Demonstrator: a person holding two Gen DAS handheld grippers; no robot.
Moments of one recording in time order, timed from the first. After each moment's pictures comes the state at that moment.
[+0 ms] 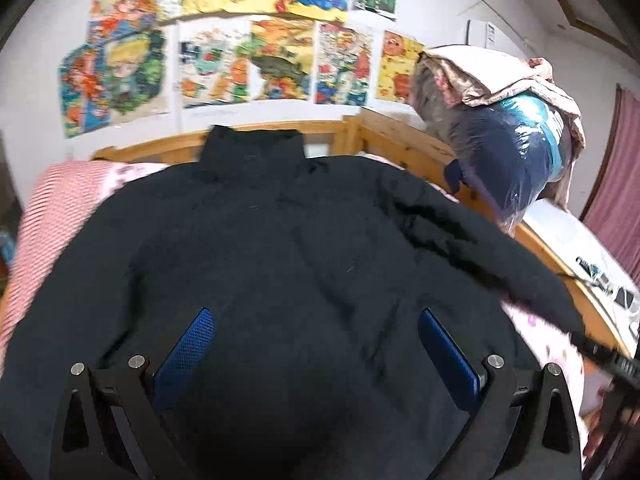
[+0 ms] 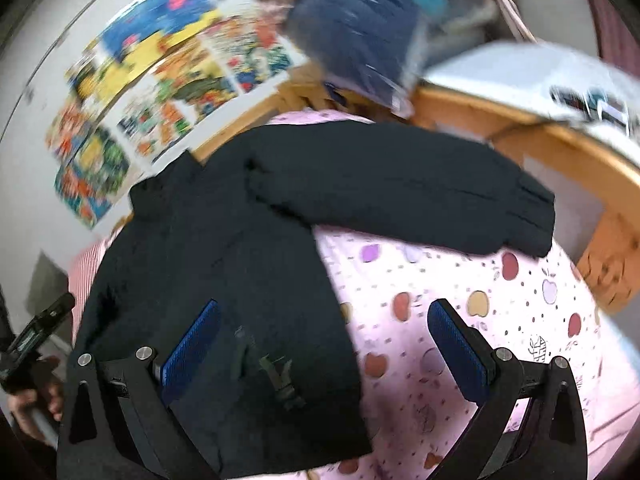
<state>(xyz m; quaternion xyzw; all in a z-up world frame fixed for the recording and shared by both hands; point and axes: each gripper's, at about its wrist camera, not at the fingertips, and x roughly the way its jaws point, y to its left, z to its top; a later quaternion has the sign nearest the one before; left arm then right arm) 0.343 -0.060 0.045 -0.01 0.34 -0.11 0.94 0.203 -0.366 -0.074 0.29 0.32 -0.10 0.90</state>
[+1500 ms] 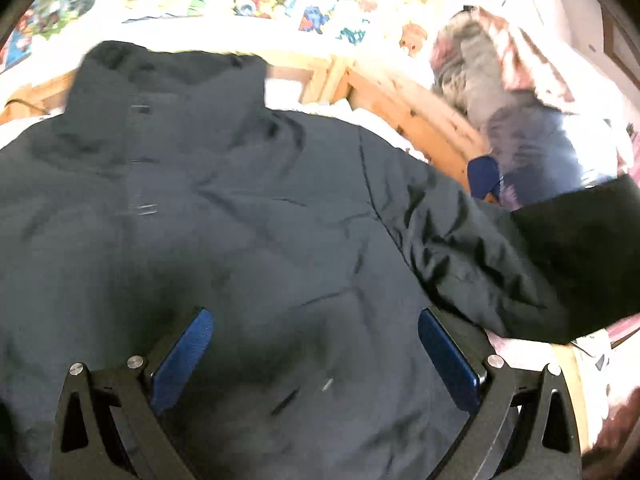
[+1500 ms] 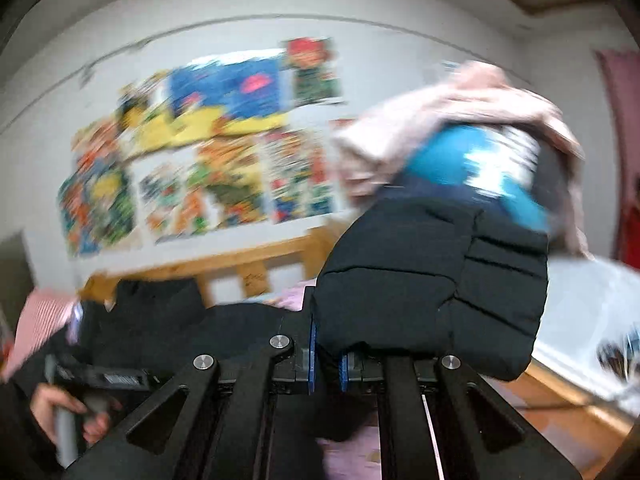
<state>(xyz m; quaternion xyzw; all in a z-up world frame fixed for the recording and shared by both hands) 0.545 -0.092 -0.015 -0.10 0.45 -0.16 0.87 0.395 -0.328 0.081 0.05 0.10 -0.10 0.99</state>
